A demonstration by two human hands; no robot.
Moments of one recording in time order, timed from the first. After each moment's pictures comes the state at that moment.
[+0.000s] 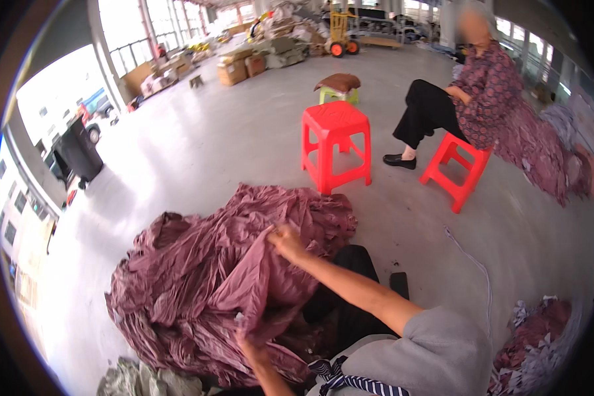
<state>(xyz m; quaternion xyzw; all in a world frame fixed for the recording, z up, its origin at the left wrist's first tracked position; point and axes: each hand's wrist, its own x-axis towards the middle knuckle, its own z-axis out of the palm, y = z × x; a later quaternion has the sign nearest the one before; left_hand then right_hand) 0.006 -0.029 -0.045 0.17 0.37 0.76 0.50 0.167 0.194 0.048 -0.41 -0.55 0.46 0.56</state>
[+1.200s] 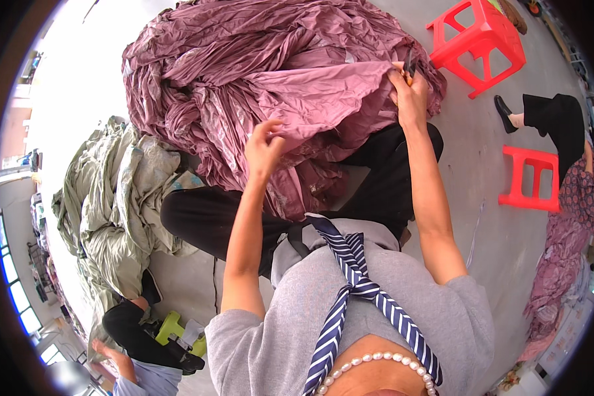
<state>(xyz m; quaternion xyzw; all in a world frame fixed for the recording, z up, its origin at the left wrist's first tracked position) -0.009 -0.049 -0.038 0.38 0.76 0.47 0.25 0.192 0.152 0.047 -0.37 -0.54 0.60 0.46</state>
